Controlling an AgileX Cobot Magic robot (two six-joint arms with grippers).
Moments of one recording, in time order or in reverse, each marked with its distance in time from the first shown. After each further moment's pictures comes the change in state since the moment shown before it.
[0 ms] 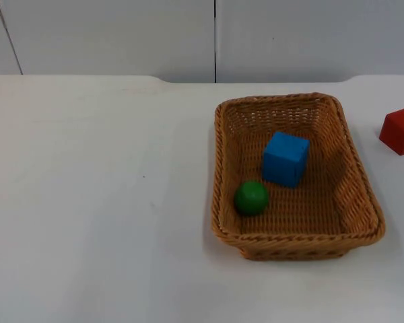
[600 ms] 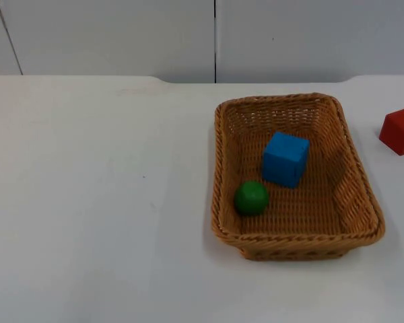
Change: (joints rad) right arm 0.001 -0.575 0.241 -0.008 0.113 0.023; left arm 0.000 -0.418 0.098 -0.026 0.126 0.008
